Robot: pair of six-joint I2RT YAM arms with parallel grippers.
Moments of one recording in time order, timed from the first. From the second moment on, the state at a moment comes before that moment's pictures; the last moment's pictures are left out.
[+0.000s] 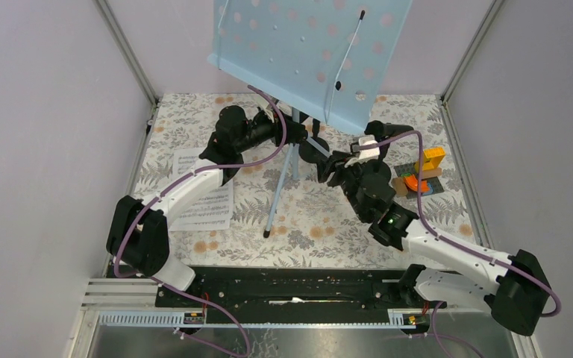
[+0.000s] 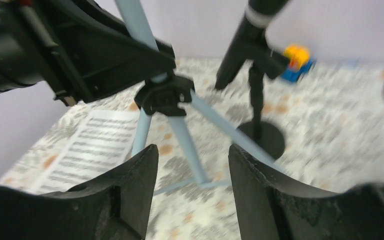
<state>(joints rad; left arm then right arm) -0.50 1.53 1.13 0.40 0.52 -0.18 0.87 1.02 0.65 0.47 0.44 0.09</state>
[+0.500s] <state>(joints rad) -0.50 1.53 1.13 0.40 0.52 -0.18 0.85 1.14 0.70 0.31 0.49 1.19</state>
